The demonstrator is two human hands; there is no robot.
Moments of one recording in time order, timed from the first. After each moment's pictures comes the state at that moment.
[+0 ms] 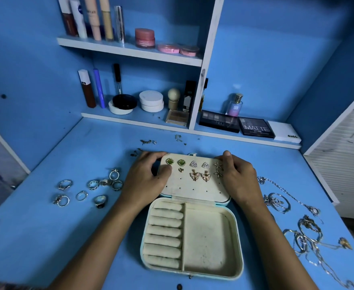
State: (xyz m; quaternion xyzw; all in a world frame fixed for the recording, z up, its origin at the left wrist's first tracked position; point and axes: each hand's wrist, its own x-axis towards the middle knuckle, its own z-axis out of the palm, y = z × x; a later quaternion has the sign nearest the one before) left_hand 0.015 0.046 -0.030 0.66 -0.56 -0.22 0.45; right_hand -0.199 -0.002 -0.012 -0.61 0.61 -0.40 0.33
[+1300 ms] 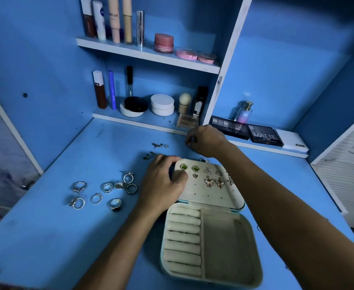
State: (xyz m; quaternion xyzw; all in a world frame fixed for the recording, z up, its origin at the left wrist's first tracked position) left_hand 0.015 0.043 -0.036 0.67 -0.56 -0.20 0.43; right_hand -0.103 -0.110 0.021 -0.87 0.48 -0.03 0.06
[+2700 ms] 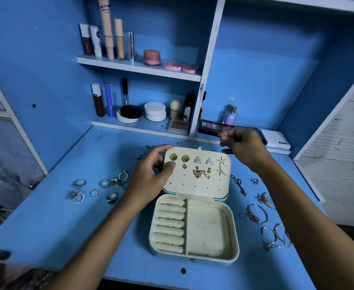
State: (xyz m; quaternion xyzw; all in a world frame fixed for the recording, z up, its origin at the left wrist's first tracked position) left_hand 0.018 0.064 -0.013 0.55 -0.57 -0.27 0.55; right_hand -0.214 -0.053 0.049 -0.66 0.52 -0.39 0.38
